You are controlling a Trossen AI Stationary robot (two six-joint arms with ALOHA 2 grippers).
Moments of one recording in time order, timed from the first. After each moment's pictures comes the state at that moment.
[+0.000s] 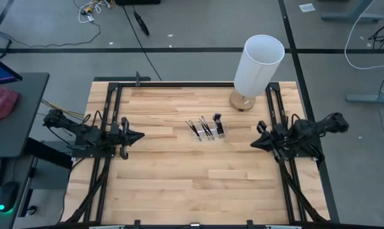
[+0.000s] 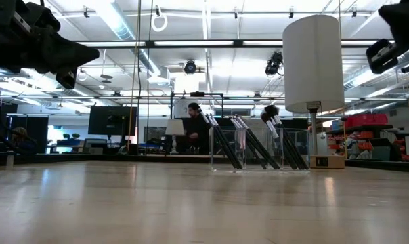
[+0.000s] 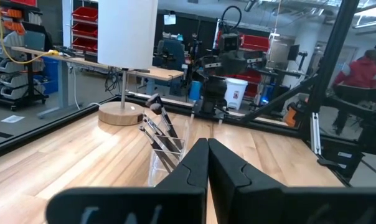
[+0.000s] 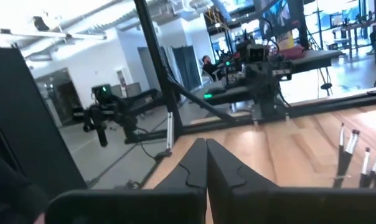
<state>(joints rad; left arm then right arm) -0.45 0.01 0.01 0.10 -0.63 -0.15 0.33 0.00 0.10 0.02 0.05 0.26</state>
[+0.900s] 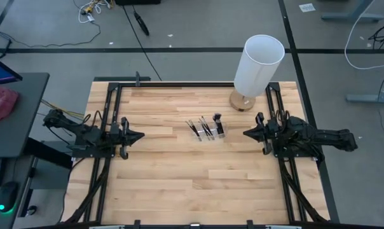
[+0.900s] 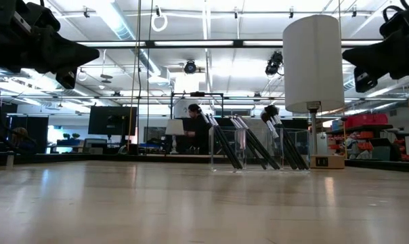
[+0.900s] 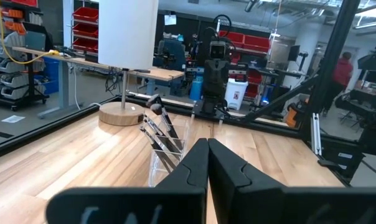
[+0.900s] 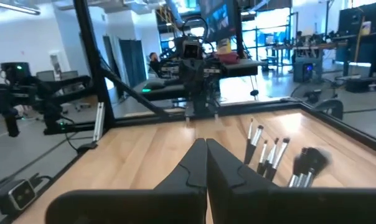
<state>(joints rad) -0.45 0.01 0.01 0.11 -0.63 -0.15 -0.06 0.00 0.02 0.04 -0.13 0.12</state>
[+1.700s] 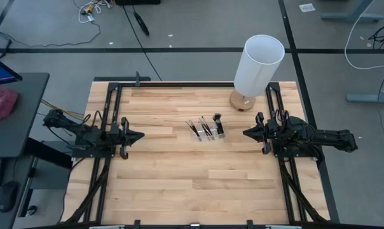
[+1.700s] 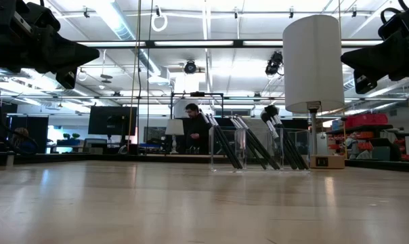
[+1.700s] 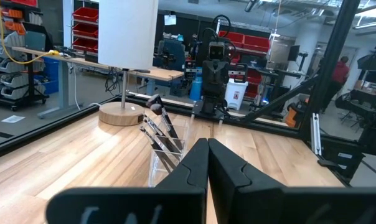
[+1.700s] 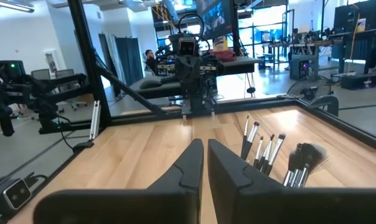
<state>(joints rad) -0.45 0.01 0.01 0.11 -0.63 -0.15 -0.08 0.00 0.02 0.03 -0.12 0.13</state>
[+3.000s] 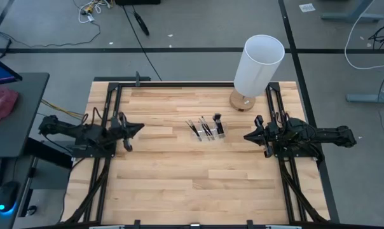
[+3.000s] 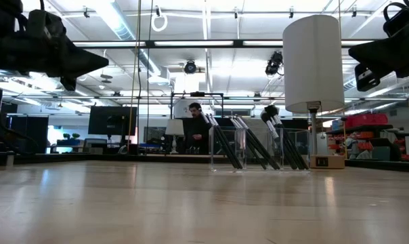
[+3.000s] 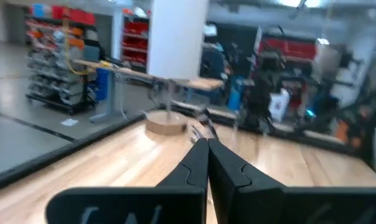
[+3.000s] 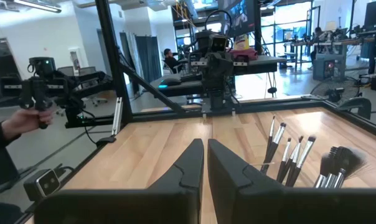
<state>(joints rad) -0.29 0.01 0.01 0.11 -0.64 -0.12 0.01 0.00 0.02 0.04 -0.12 0.12</state>
